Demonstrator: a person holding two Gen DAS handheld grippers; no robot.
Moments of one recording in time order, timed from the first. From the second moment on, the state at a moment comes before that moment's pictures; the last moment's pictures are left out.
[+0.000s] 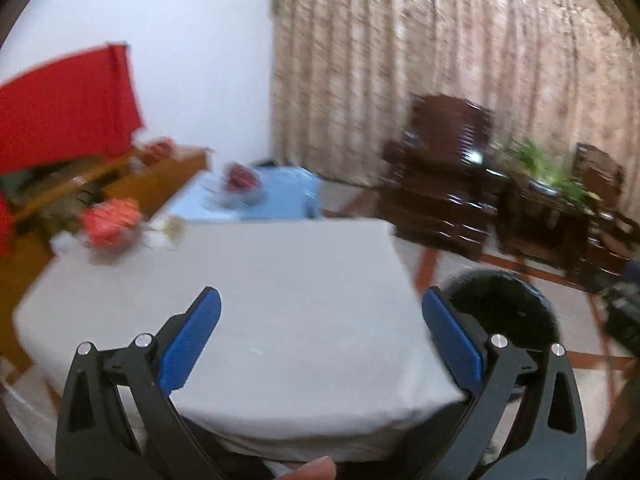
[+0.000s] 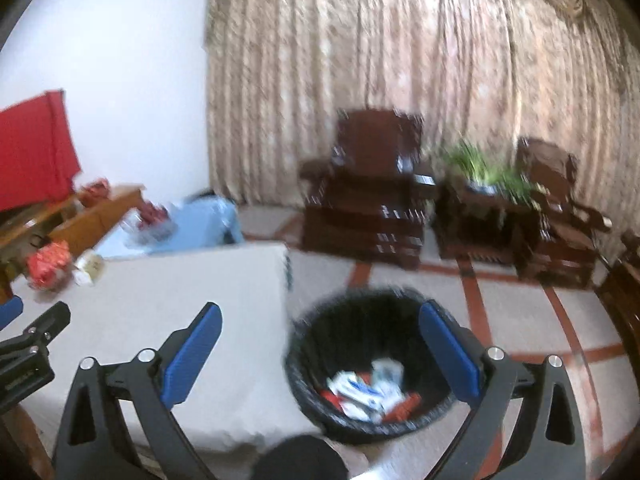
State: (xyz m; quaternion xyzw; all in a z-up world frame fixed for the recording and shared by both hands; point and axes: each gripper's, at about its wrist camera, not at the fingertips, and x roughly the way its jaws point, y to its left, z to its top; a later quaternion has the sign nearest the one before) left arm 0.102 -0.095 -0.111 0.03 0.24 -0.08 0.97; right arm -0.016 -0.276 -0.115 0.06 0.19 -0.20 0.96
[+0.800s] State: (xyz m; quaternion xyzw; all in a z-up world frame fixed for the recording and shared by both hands) left arm 0.025 0.041 -0.012 -0.02 0.16 0.07 0.98; right arm -0.043 -0.181 -0.044 0.06 0.13 -0.14 0.98
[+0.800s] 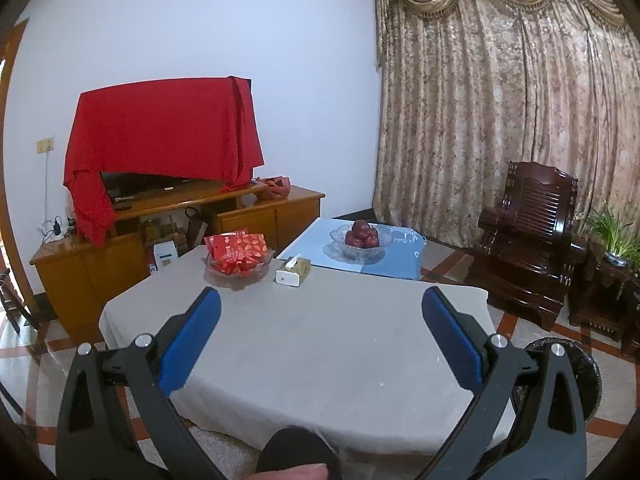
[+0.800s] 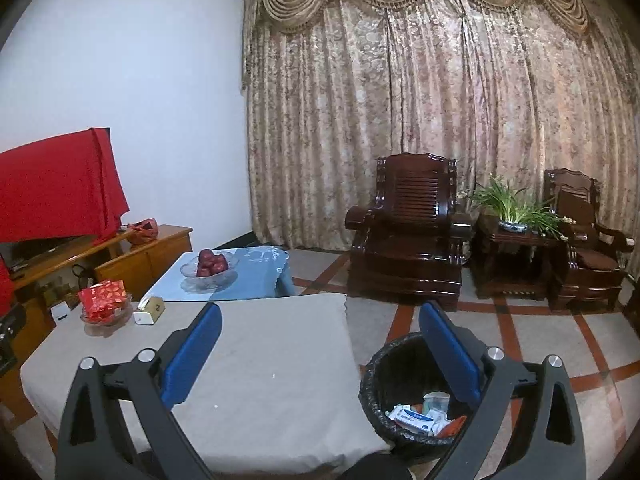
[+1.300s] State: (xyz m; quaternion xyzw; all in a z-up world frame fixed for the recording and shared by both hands) left arm 0.007 0.043 -0.012 -0.02 0.15 0.08 0.98; right arm -0.051 -0.167 -0.046 0.04 0.12 -0.14 0.98
